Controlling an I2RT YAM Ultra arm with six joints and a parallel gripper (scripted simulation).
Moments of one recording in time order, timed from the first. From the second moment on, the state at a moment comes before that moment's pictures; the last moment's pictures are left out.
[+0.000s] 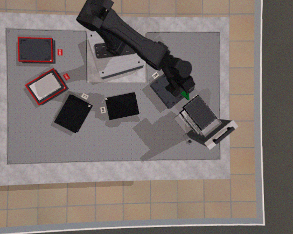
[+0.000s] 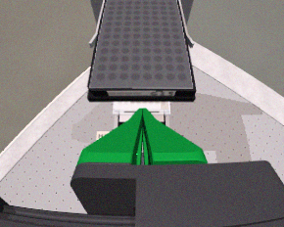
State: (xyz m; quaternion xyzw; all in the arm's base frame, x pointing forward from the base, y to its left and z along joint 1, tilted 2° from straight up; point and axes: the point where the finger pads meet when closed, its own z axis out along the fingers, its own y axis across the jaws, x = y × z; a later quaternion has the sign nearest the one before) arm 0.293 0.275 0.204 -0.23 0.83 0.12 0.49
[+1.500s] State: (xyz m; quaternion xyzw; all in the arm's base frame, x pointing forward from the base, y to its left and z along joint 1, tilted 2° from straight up) arm 0.316 0.289 0.206 -0.23 0.83 0.12 0.49
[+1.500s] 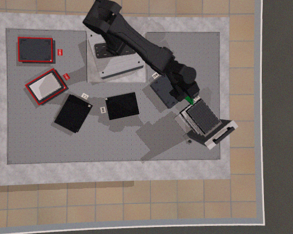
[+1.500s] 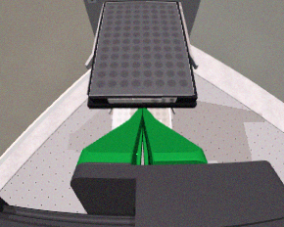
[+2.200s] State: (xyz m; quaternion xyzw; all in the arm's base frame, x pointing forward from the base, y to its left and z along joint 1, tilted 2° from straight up) arm 0.326 0.295 0.206 -0.23 0.83 0.12 0.49
